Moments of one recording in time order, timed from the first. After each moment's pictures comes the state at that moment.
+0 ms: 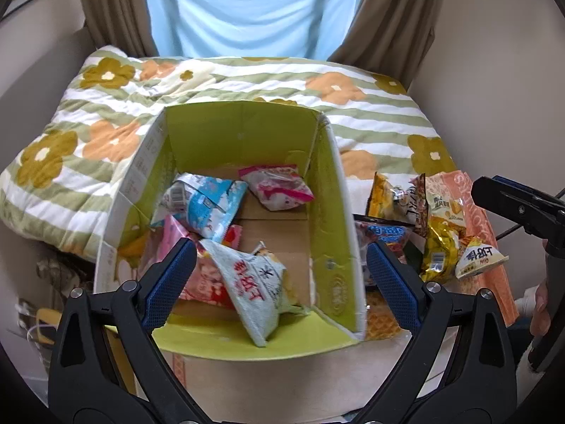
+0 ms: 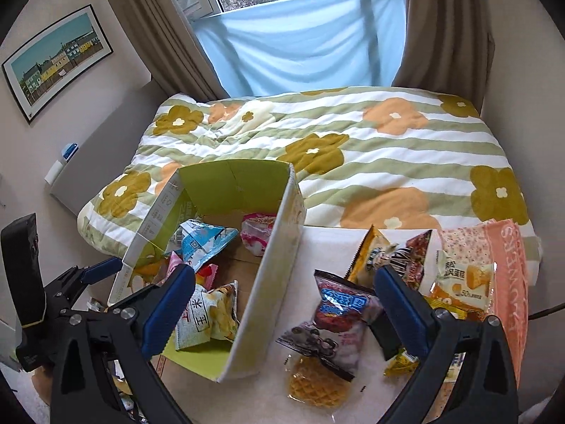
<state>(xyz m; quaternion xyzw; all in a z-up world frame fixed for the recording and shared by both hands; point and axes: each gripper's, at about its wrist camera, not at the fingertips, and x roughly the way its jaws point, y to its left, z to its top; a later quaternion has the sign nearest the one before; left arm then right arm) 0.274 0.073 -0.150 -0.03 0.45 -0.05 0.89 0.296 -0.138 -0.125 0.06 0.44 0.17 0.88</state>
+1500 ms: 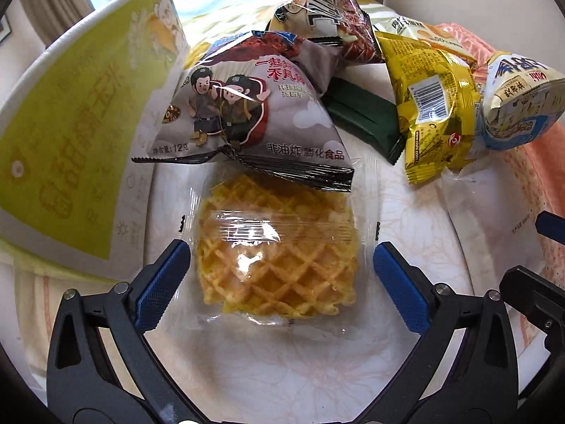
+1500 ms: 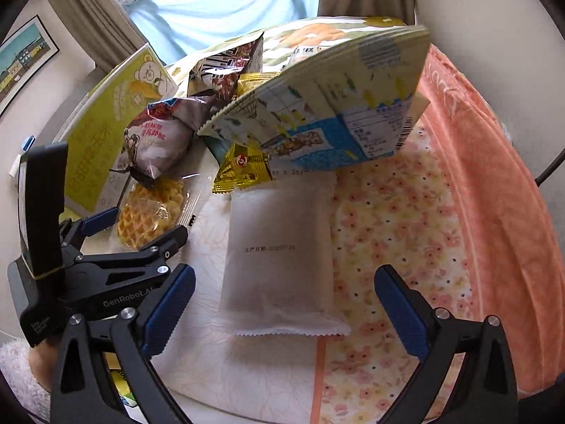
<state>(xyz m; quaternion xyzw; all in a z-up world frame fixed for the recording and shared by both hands) 0.229 -0.109 -0.352 0.09 0.50 -0.06 0.86 0.180 -0.286 -0.318 0.10 0.51 0.09 0.85</state>
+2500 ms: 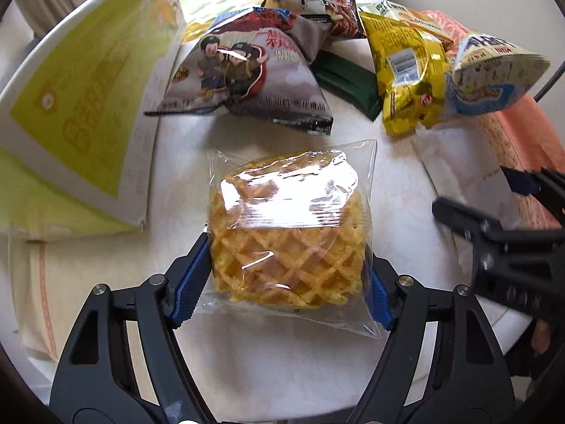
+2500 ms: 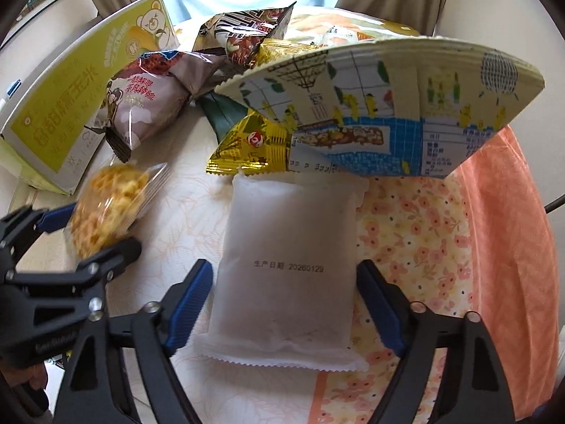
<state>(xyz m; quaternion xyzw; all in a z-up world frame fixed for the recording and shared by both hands) 0.202 -0.101 -0.342 0.08 0.54 -0.08 0.83 0.196 -0.239 -0.332 -0.01 0.54 0.07 0.84</state>
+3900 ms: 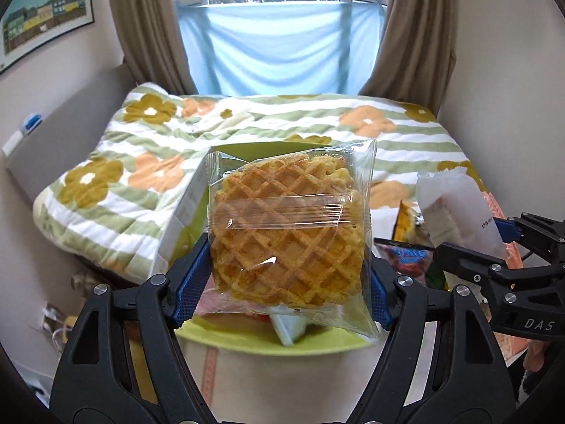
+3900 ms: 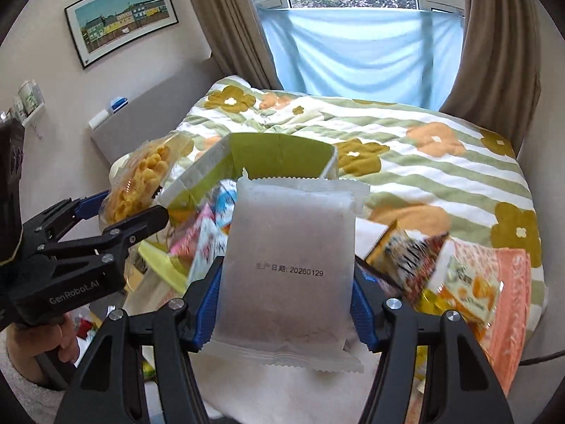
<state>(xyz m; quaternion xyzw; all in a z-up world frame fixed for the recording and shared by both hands) 0.257 0.086 -0.119 0.01 0.38 0.02 0.92 0.262 -0.103 -0.134 0.00 0.41 0.26 0.87</state>
